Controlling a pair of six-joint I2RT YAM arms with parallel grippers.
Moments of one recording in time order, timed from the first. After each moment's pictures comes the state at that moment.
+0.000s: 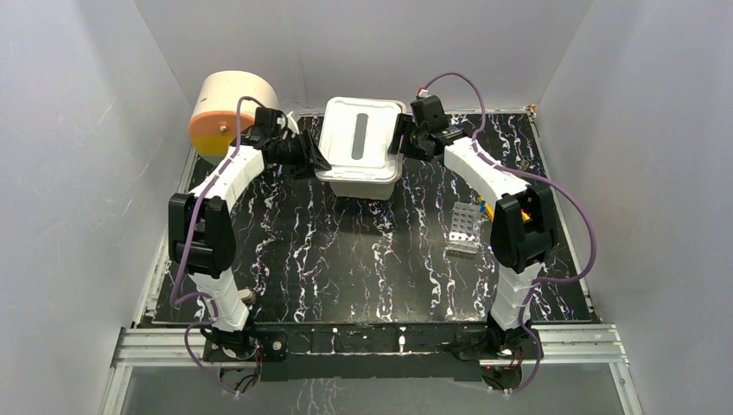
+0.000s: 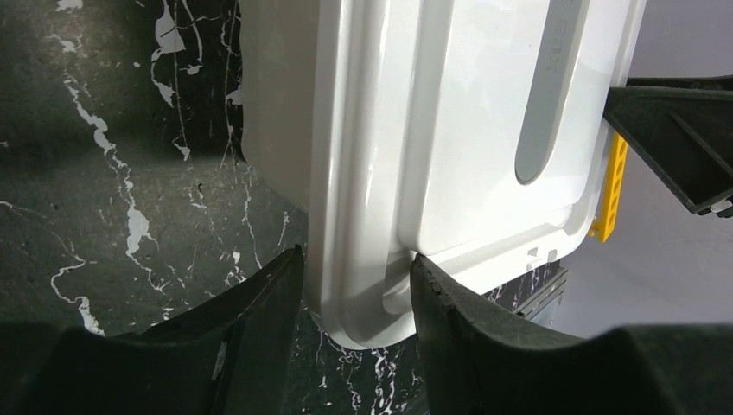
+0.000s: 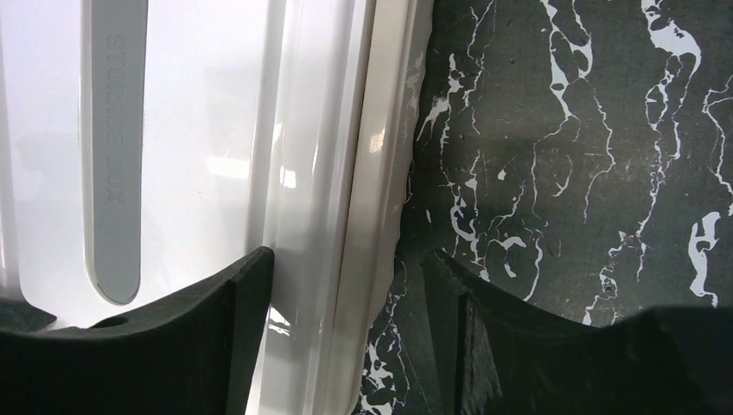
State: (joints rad) left arm -0.19 1.83 1.48 -0.55 0.53 -0.52; right arm 0.45 1.90 1.65 -0.48 0.01 0.52
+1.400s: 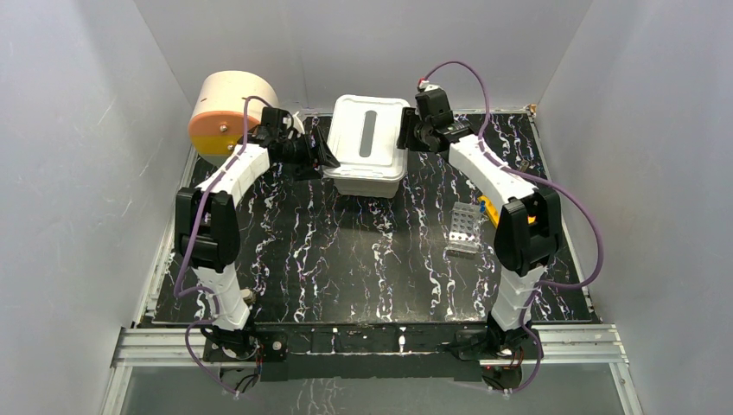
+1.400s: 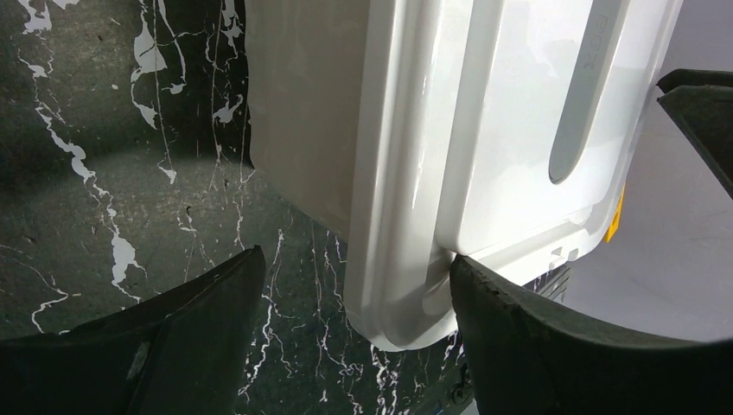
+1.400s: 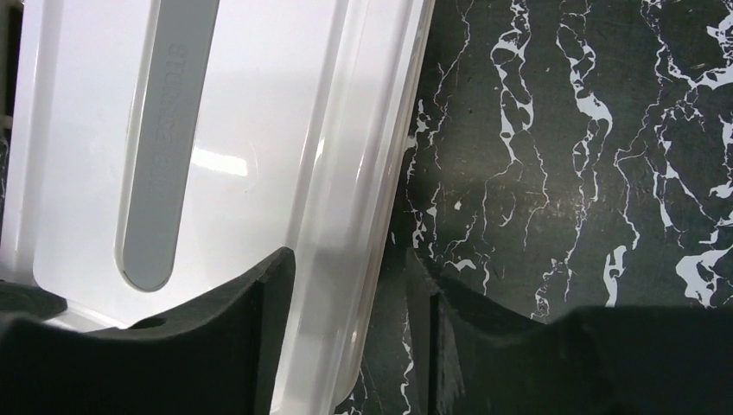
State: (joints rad) left arm -0.21 1.89 1.52 -0.53 0.52 -0.51; right arm 0.45 1.86 1.68 -0.48 0.07 0.40
